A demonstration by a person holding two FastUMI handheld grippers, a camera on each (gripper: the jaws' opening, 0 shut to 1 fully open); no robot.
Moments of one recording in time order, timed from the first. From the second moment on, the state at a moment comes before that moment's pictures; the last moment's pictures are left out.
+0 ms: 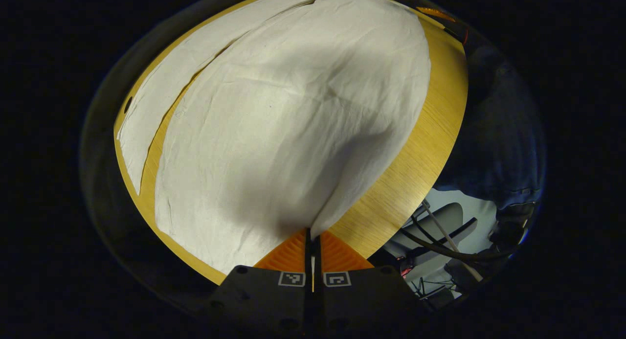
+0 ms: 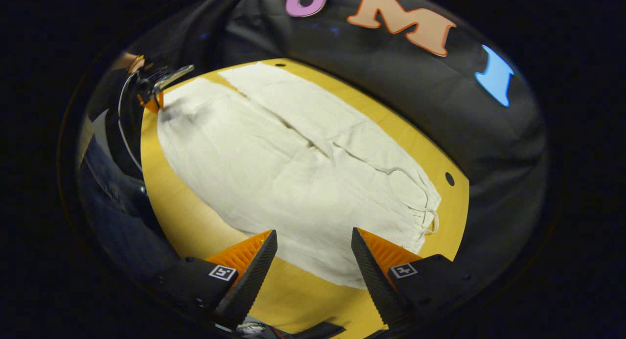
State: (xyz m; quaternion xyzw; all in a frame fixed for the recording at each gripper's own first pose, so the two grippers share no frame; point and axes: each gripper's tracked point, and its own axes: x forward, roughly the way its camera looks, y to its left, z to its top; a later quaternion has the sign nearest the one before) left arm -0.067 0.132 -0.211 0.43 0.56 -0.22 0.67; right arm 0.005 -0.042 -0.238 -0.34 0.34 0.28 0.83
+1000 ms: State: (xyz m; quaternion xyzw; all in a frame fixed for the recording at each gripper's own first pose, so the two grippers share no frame) left arm -0.067 0.131 -0.212 0.43 0.56 -0.22 0.67; right arm -0.012 -0.065 -0.310 -0.40 0.49 0.34 0.69
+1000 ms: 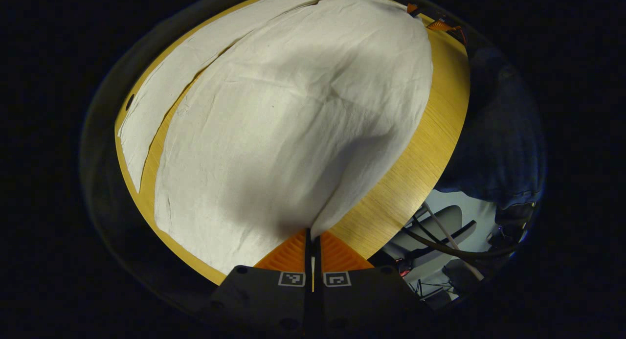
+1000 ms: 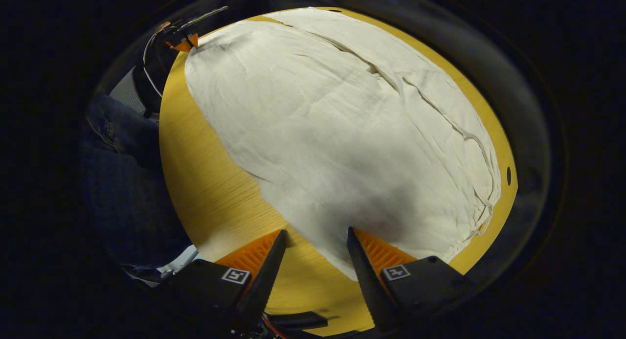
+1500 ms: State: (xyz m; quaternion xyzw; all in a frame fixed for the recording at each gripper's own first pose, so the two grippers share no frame) left arm -0.067 0.131 -0.215 0.41 0.56 -0.21 0.68; right arm -0.003 -0.071 -0.302 -0.40 0.48 0.29 0.72
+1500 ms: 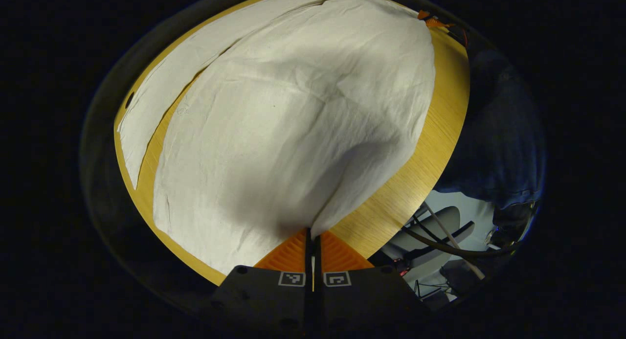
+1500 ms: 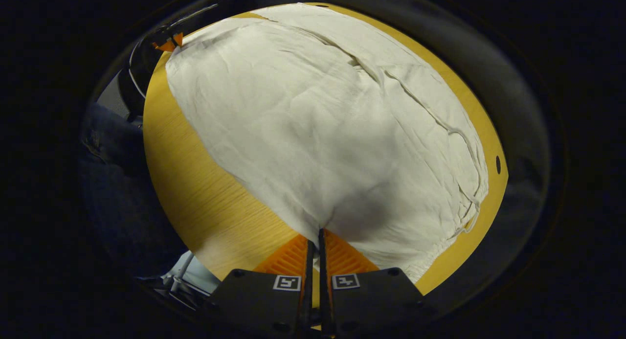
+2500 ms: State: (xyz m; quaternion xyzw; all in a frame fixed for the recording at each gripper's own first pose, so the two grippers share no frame) left arm 0.238 0.081 -0.030 0.33 0.27 0.09 0.90; right arm 0.142 -0.013 -0.152 -0.12 0.27 0.08 0.95
